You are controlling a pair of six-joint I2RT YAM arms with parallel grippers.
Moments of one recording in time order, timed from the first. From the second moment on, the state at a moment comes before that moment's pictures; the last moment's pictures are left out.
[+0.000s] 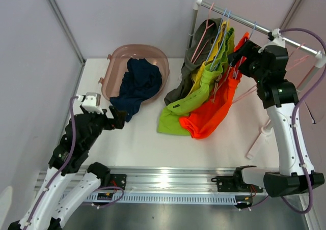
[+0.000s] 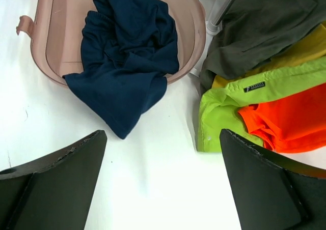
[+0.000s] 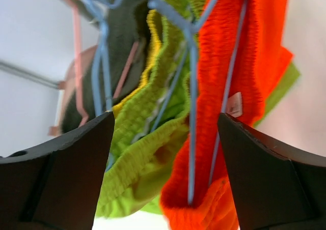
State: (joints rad) left arm -0.44 0.51 0.83 -0.57 -0.16 -0.28; right arm 0.12 1.22 1.59 -0.60 0.01 0.53
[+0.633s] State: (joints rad) left arm -0.44 0.48 0.78 -0.58 -0.12 -0.28; right arm 0.21 1.29 1.59 -0.56 0.32 0.38
